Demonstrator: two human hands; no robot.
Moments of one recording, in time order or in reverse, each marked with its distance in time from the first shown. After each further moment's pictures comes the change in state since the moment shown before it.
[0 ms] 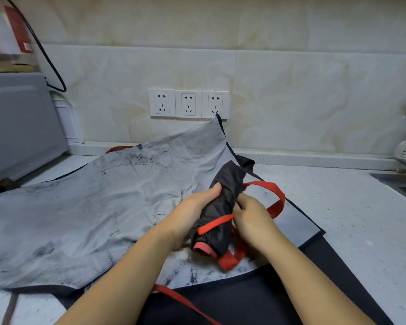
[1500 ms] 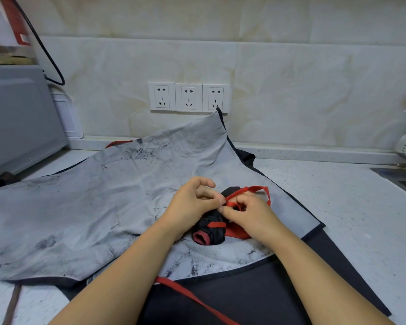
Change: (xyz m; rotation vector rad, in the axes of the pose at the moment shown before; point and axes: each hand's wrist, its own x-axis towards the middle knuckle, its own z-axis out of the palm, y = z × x) left_hand 0.006 -0.009 -0.005 0.325 0.257 0.293; right_hand 0.014 0.034 0.002 0.043 -0.041 -0.139
